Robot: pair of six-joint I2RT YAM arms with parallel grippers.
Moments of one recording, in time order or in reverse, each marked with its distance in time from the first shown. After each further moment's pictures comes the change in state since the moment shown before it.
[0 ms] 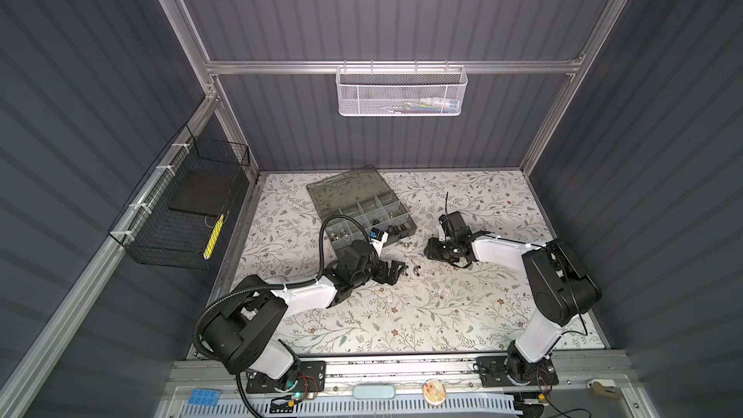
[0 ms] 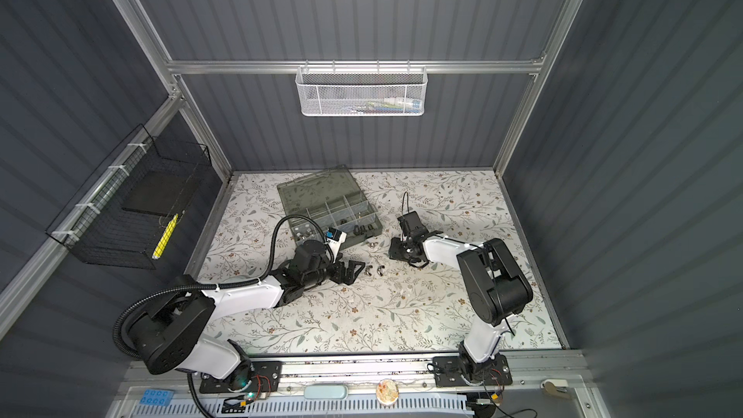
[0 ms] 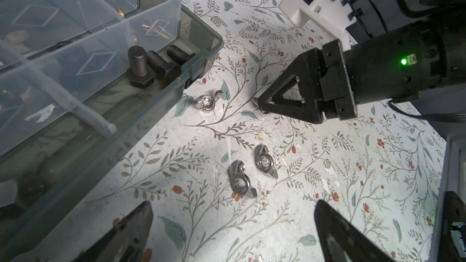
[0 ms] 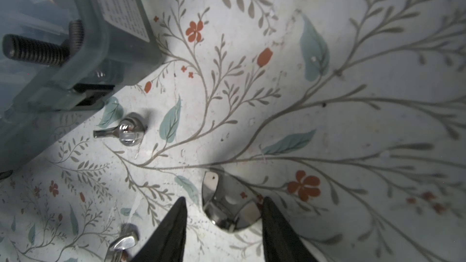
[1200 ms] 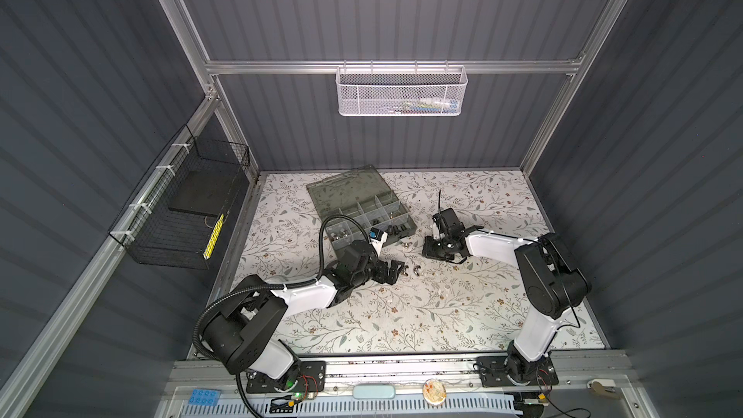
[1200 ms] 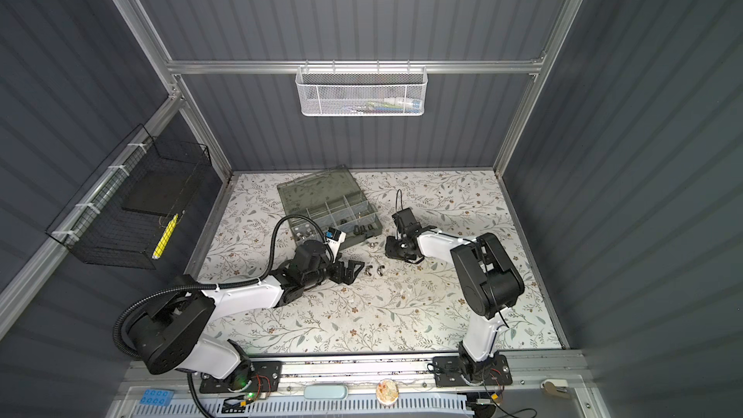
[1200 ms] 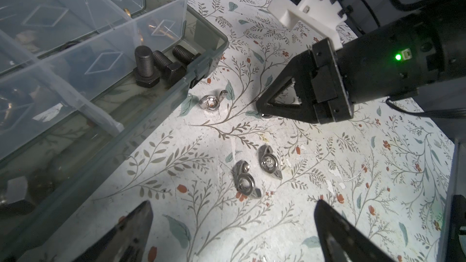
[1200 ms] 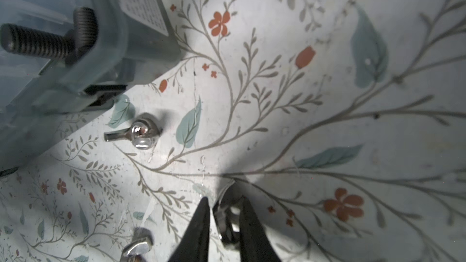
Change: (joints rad) left arm 0.000 0.000 0.000 -0.004 -0.016 0.000; right arm 0.016 0.063 0.082 -0.057 -0.032 0.000
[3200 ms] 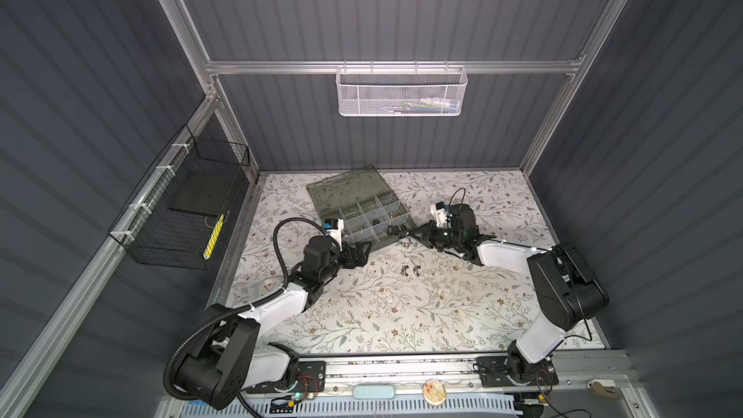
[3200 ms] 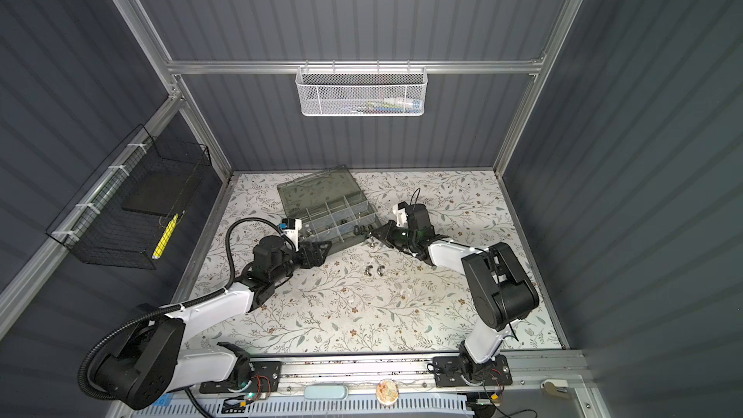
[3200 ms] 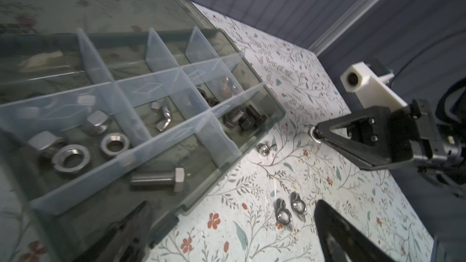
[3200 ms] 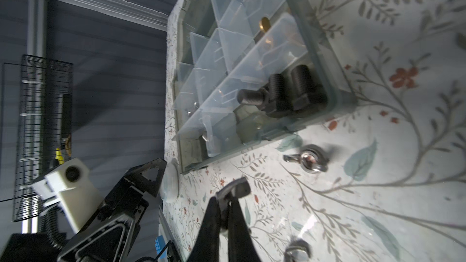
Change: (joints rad) left arm 0.353 -0.220 -0.166 0.106 0.108 -0.168; right arm -0.055 -0.106 -0.151 0.586 -0.419 0.397
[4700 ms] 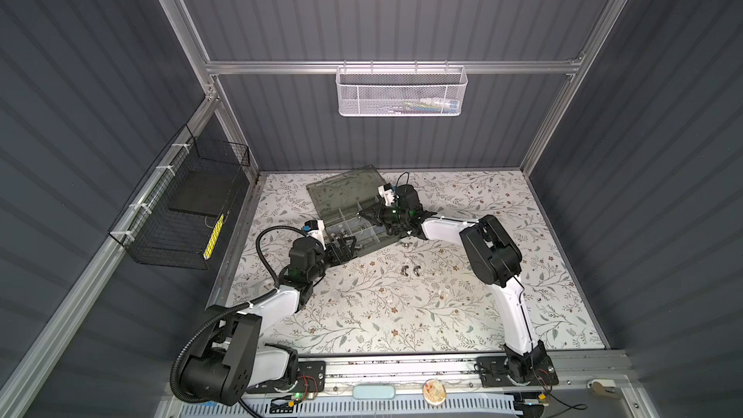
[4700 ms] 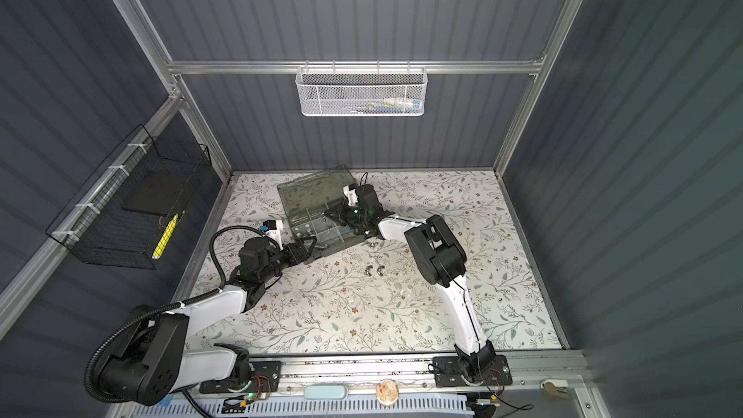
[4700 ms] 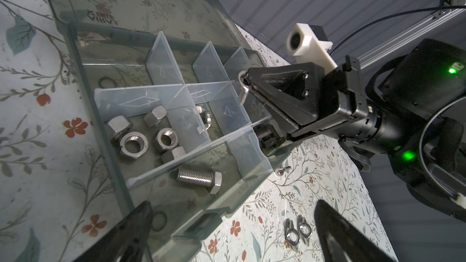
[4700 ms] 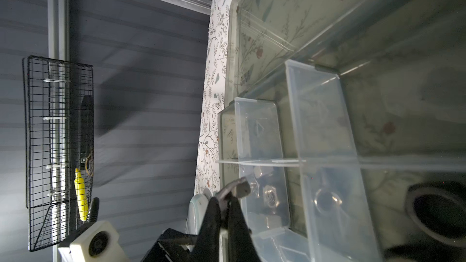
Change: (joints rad) left arm 0.116 0.016 -0.046 0.067 0.055 -0.115; right arm 0.194 0.587 0.698 0.033 -0.032 0.142
